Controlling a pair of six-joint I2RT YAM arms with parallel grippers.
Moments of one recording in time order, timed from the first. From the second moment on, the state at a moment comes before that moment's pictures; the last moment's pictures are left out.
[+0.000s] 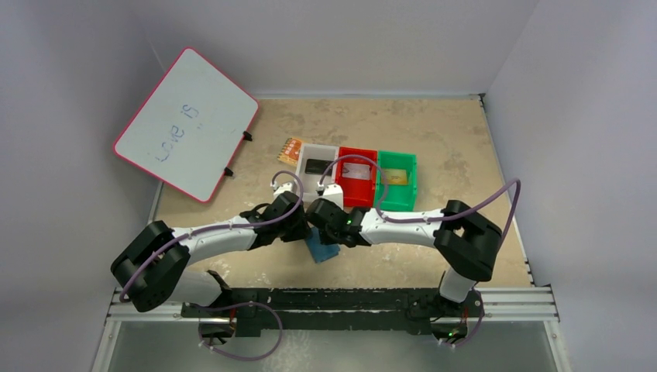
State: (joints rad) left arm -0.79 1.35 0.56 -0.14 -0.13 -0.91; right arm 1.11 1.71 1.01 -0.38 0.38 0.83
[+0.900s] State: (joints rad) left arm -0.79 1.34 0.54 -0.11 -0.13 -0.91; right arm 0.92 1.47 0.72 -0.18 0.16 0.89
